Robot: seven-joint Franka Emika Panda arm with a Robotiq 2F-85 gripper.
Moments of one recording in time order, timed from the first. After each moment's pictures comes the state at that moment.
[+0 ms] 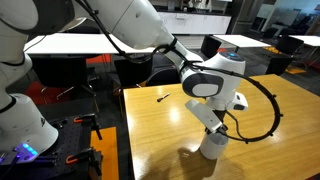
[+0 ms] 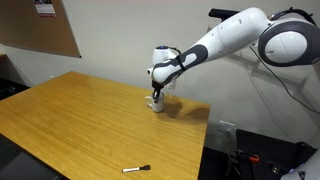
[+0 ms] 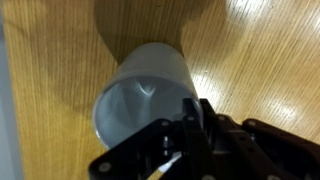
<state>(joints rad) -0.33 0.67 0.00 -1.57 0.02 2.38 -0.53</state>
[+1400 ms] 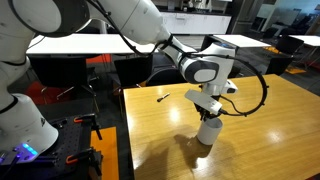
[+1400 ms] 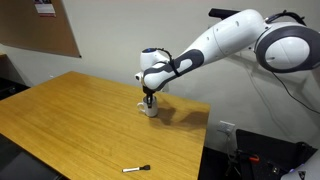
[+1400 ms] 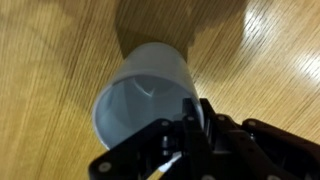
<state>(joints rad) -0.25 0.70 0.02 -1.50 -0.08 2.29 -0.59</state>
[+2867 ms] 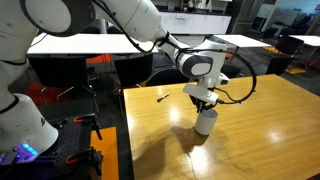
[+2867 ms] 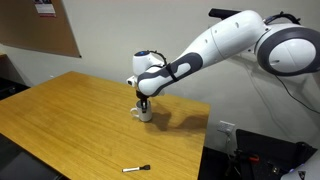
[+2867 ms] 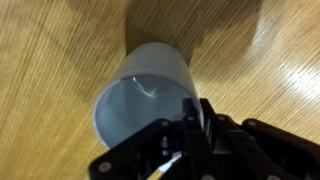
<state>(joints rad) -0.20 0.71 0.04 -1.49 -0.10 2.29 -0.64</state>
